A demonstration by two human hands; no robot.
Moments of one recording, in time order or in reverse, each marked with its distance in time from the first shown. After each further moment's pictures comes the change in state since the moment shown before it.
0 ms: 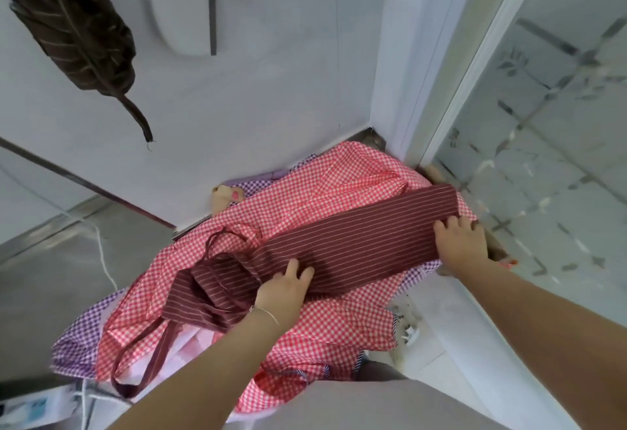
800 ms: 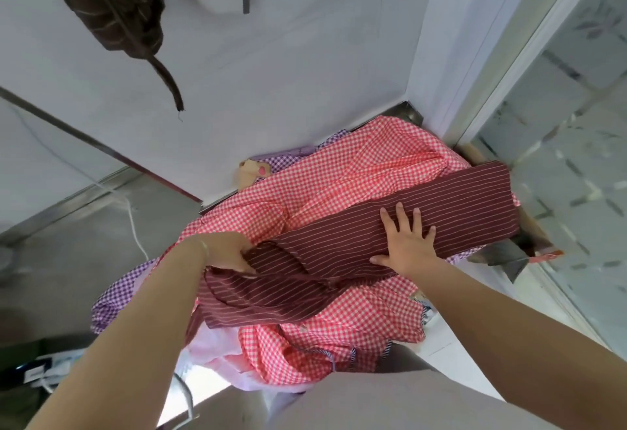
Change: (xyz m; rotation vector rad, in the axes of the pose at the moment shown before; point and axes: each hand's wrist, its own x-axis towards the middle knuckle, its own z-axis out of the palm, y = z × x) left_hand -0.002 -0.161 -0.034 -0.360 -0.532 -0.046; right_hand -0.007 -0.135 0.003 0.384 -0.303 -0.198
